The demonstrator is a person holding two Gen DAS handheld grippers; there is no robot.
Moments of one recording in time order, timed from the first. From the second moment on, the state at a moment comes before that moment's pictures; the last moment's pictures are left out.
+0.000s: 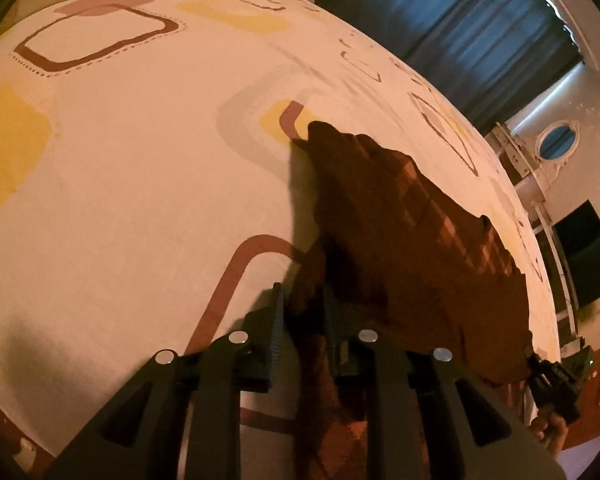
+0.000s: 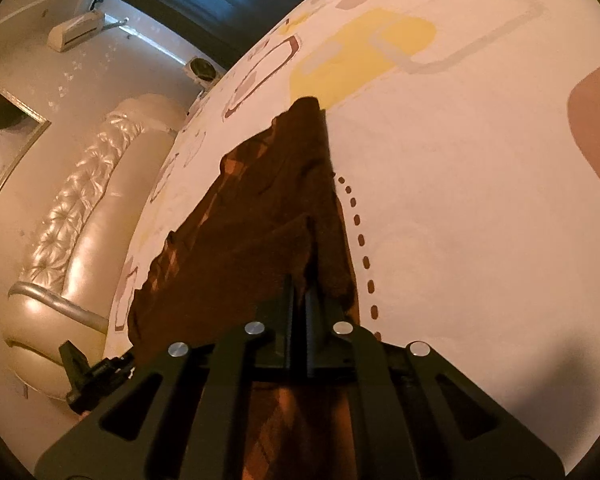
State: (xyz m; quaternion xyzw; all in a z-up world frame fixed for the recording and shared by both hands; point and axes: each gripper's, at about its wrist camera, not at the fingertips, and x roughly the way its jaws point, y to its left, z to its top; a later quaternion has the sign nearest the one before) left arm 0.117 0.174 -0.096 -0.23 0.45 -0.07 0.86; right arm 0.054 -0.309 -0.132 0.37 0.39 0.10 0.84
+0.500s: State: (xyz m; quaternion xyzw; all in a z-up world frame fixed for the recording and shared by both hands) left arm 0.117 0.181 -0.090 -0.27 0.45 -0.12 0.84; right arm 0.053 -0.326 -0.131 0.41 0.38 0.11 0.82
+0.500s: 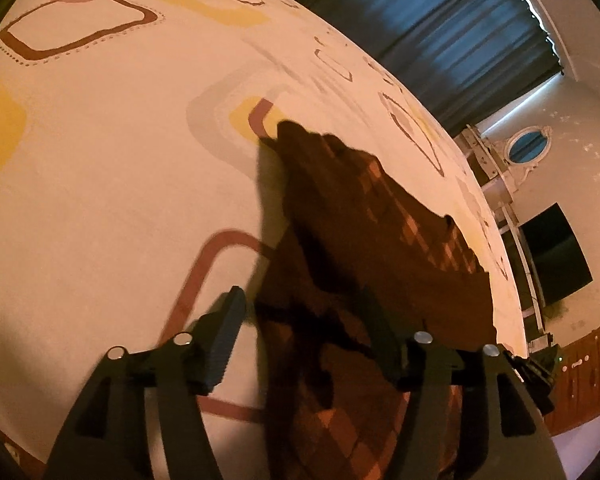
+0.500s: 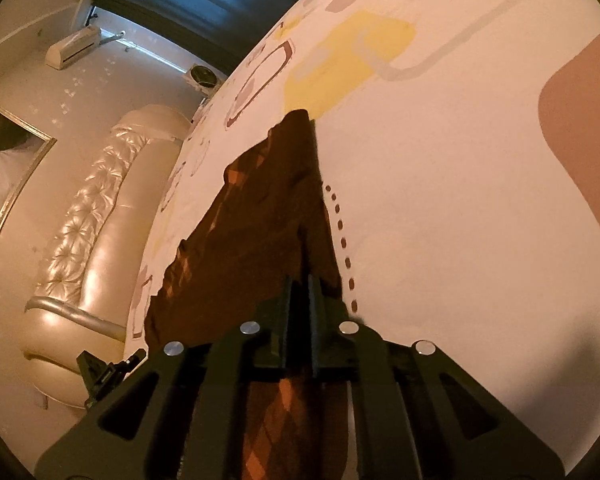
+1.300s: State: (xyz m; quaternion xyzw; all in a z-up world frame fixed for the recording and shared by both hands) left arm 0.027 0.159 -0.103 -0.24 0.53 -0.28 0.77; right arm -0.018 -0.317 -0.140 0.34 0.51 0.34 0.71
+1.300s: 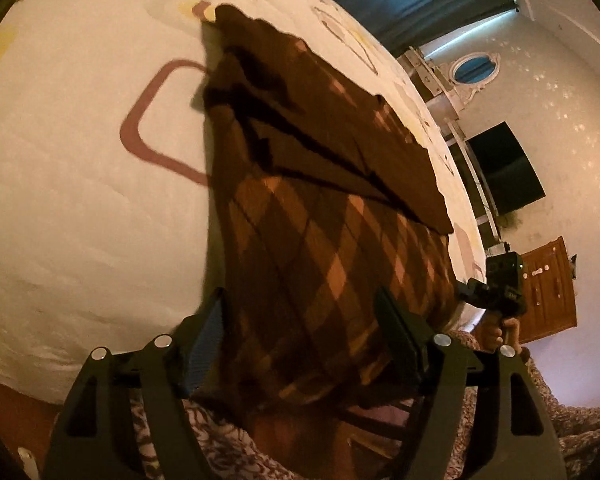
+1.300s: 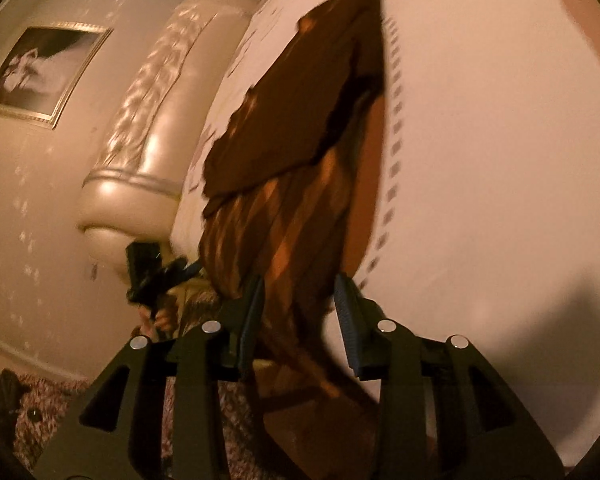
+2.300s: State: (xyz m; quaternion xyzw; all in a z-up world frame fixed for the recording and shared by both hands) left arm 0.053 0.177 -0.058 -0.27 0.47 -0.27 0.80; right arm -0.003 -0.282 -0.095 0.34 0.45 0.40 0.72
